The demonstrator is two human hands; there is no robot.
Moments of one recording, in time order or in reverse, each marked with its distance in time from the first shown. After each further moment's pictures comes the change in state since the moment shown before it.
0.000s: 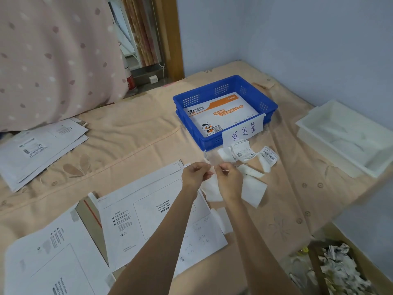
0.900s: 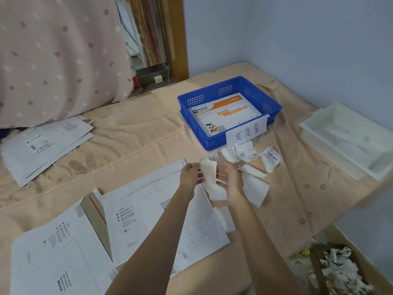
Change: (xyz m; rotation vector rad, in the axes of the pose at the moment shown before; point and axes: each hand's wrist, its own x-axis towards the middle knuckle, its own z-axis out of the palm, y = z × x) left_hand -0.009 0.012 -0.016 0.006 0.059 -0.113; right_hand -0.003 -0.021 -0.005 0.496 -0.230 0.526
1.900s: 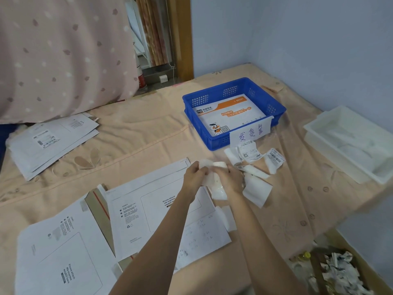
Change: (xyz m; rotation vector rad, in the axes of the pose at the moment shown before) left_hand -0.013 -0.005 -0.008 0.138 -0.089 0.110; right_hand -0.004 0.001 0.009 -0.372 0.126 -0.156
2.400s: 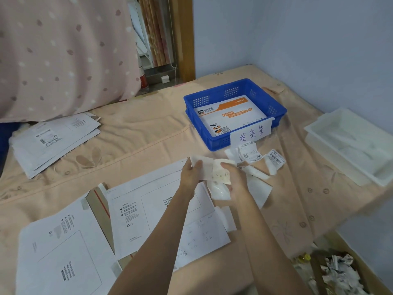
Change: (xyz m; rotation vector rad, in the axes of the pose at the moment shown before) left_hand 0.003 0.002 -0.004 -0.143 0.074 0.036; right_hand 0.010 0.002 -0.011 0.366 -0.064 0.198
